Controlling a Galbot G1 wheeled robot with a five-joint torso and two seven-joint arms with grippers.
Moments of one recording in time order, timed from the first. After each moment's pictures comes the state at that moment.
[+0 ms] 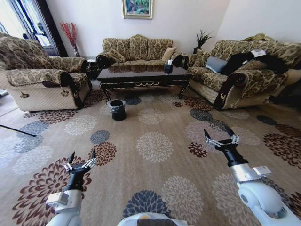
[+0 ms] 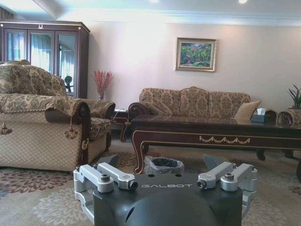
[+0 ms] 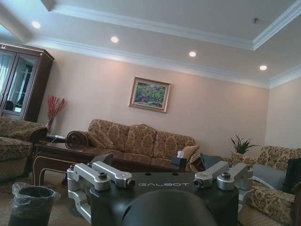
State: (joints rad) left arm 1.85 -1.45 -0.75 -2.34 -0.30 -0.07 -0.08; right arm -1.73 0.89 0.89 2.17 0.56 0.25 0.03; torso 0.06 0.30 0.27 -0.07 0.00
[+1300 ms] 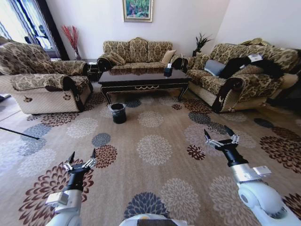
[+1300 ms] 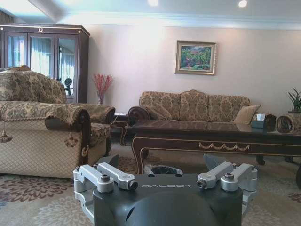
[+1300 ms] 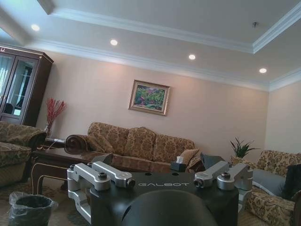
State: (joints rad) left arm 1.85 -1.45 -0.75 -2.34 -0.30 -0.07 -0.08; right arm -1.73 0.89 0.89 2.17 0.56 0.25 0.03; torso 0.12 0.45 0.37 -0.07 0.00
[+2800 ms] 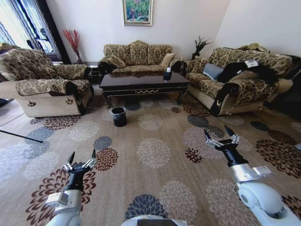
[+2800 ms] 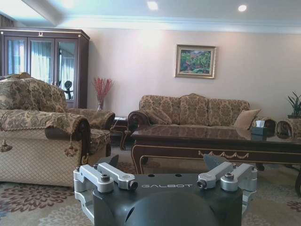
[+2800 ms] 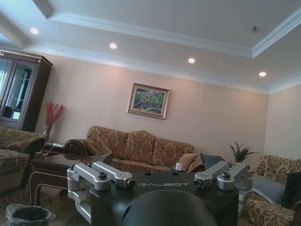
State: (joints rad) left arm 1.85 -1.45 -0.75 -2.34 -0.30 -0.07 -0.08; right arm -1.73 0.89 0.89 2.17 0.56 0.25 0.03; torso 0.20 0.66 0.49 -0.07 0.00
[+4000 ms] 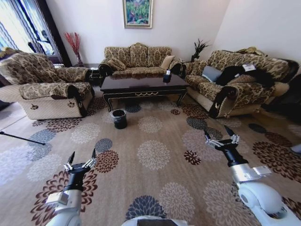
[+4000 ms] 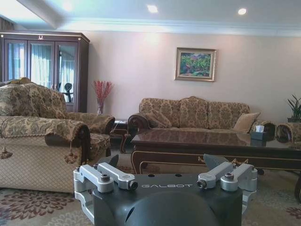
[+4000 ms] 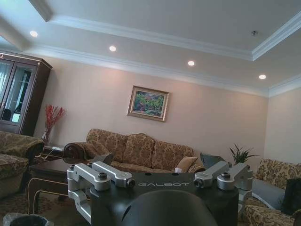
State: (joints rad) left arm 1.85 -1.45 -0.75 -2.34 -0.30 -0.07 -0.08; right arm -1.73 0.89 0.89 2.17 0.56 0.25 0.03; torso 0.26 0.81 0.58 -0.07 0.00
